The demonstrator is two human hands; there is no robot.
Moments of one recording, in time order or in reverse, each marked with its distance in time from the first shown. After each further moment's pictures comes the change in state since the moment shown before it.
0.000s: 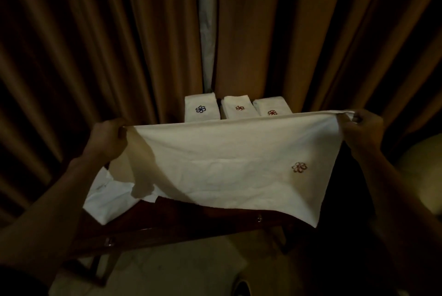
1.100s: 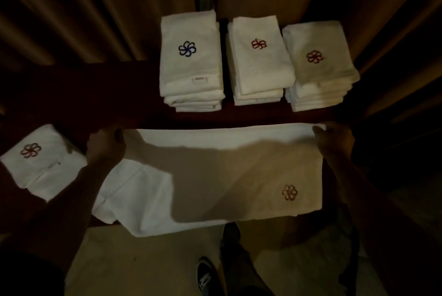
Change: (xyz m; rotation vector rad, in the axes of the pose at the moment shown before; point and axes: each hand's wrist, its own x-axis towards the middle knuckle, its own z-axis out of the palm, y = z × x) left_hand 0.053 -0.057 0.267 0.191 -0.245 -0.422; right_hand 0.022 0.202 0.239 -0.429 -0.415 0.307
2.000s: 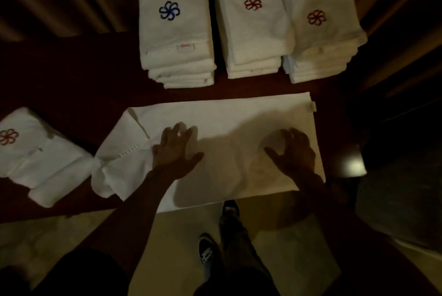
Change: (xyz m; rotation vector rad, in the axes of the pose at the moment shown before) left_hand -0.098 0.085 0.111 0.096 -0.481 0.366; right_hand -0.091 0.062 0.073 -0.525 -0.389 -0.213
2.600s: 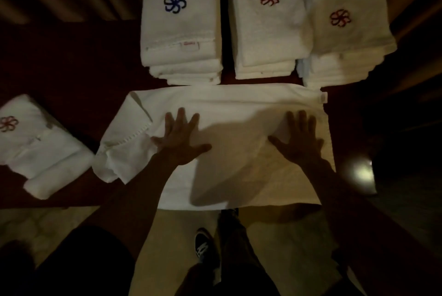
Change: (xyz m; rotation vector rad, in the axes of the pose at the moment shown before) left_hand 0.045 0.015 -0.013 -0.045 -0.174 -0.137; right_hand 0.069 -0.010 -0.019 -0.022 -0.198 0.024
